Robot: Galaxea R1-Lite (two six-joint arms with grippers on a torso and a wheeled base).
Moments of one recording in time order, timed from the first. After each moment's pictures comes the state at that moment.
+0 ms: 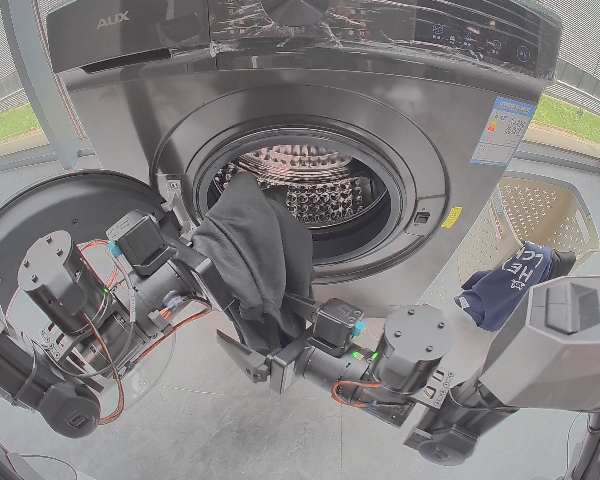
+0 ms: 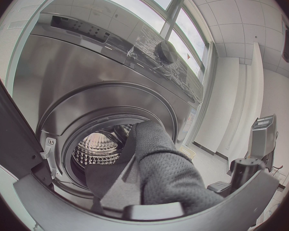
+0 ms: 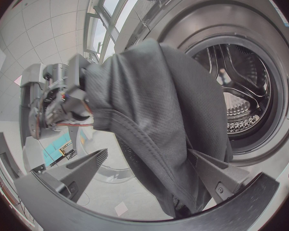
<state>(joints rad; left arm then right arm) -0.58 1.73 -0.46 -1.55 -0.11 -0.13 0.94 2.17 -0.75 -1.51 -0.01 0.14</state>
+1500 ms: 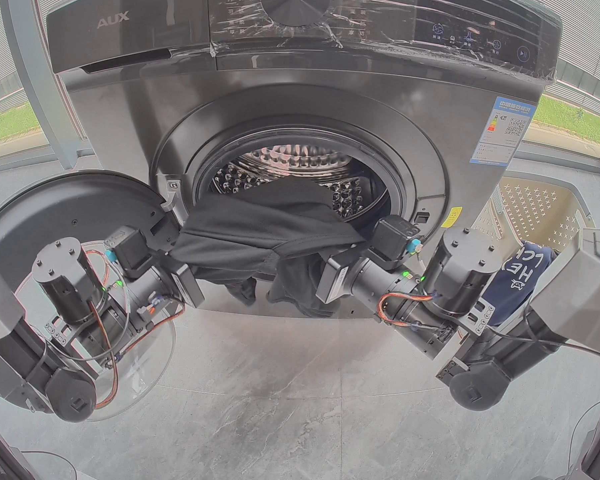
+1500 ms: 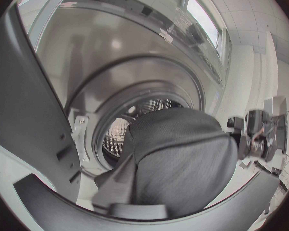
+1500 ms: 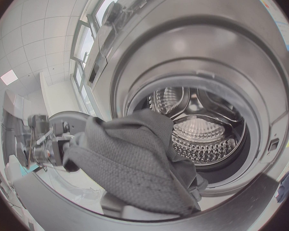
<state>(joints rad) -0.39 1.82 -0.43 -1.55 -0.15 -0.12 0.75 2.07 -0.85 -1.45 -0.05 0.13</state>
